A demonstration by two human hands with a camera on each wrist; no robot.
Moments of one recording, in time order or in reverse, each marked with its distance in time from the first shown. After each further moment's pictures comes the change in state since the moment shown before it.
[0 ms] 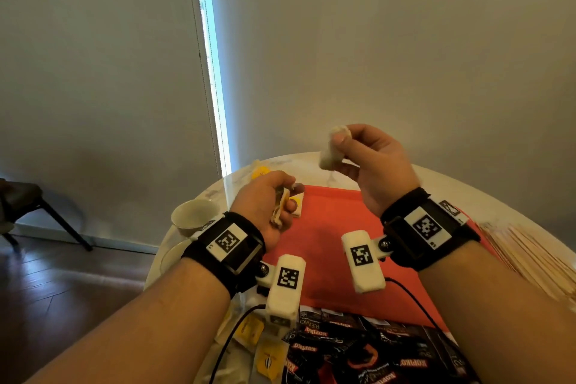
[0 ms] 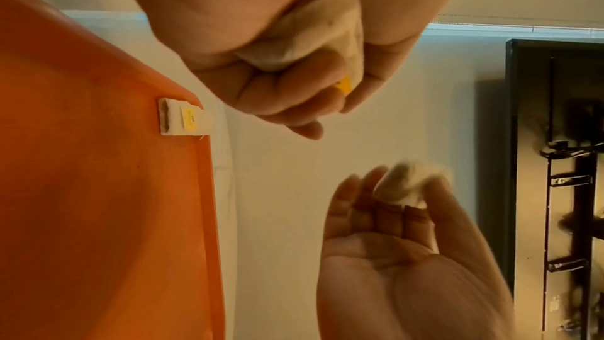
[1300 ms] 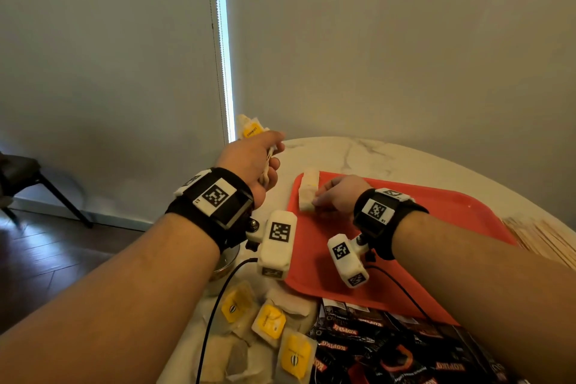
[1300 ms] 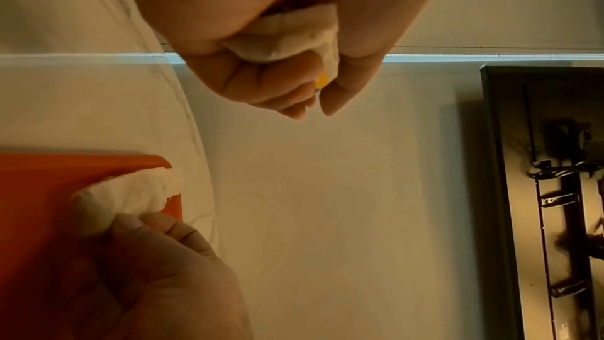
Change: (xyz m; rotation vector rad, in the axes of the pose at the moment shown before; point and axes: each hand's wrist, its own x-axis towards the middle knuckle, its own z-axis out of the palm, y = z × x) left_hand 0.038 0.043 -0.039 0.058 0.156 0.117; right_hand 0.031 0.114 0.019 -0.611 -0.004 0.732
